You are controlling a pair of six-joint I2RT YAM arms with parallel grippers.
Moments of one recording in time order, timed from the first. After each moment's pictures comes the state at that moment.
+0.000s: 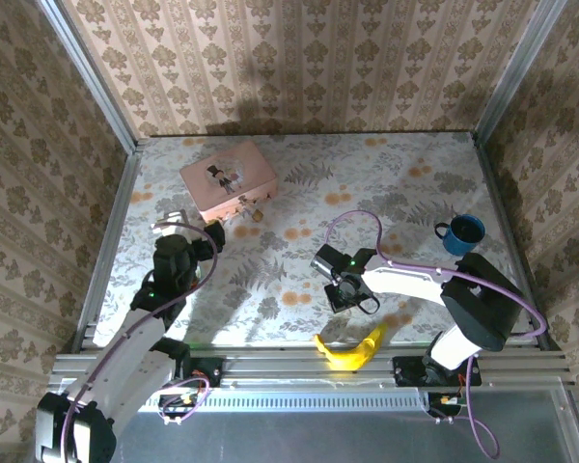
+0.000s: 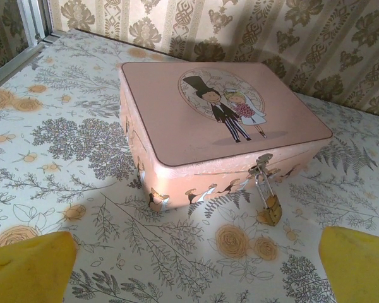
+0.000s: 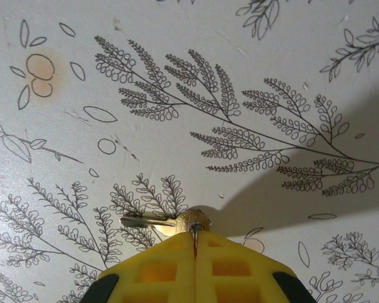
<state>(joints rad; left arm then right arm) -0.37 0.75 0.40 0.00 -0.27 -0.43 0.85 1.57 0.85 -0.71 0.09 0.52</state>
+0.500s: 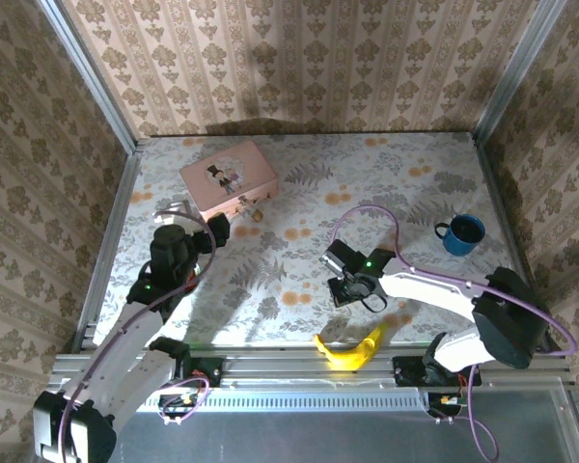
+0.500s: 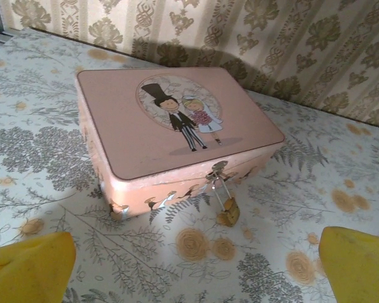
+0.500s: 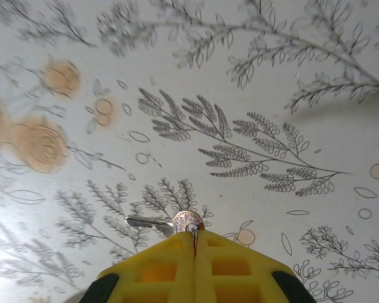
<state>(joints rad) -0.37 0.78 0.51 -0.06 -0.16 -0.44 0.83 1.40 0.82 -0.67 0.10 0.53</state>
